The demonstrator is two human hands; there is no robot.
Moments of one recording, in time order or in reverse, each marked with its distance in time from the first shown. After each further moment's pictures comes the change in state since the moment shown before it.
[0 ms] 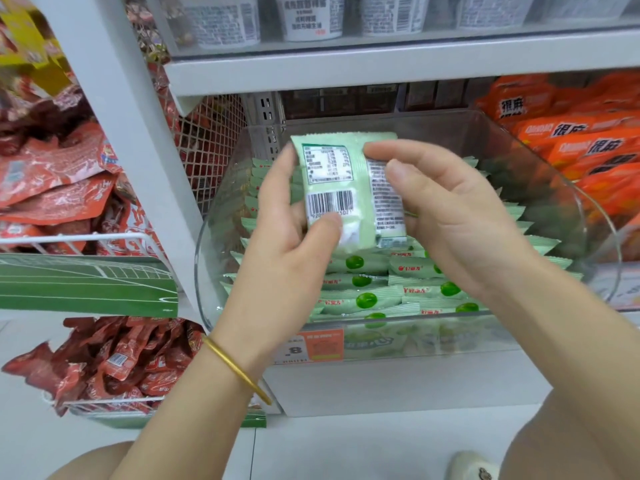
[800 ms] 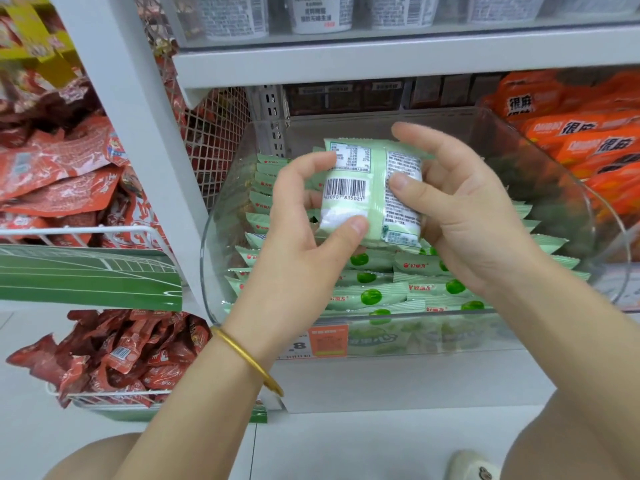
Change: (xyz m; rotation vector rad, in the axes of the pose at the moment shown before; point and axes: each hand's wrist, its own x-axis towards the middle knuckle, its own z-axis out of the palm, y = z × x) left_hand 0.001 -0.005 0.001 0.037 -0.012 -0.026; right_hand 0.002 0.003 -0.002 0.008 0.100 -0.022
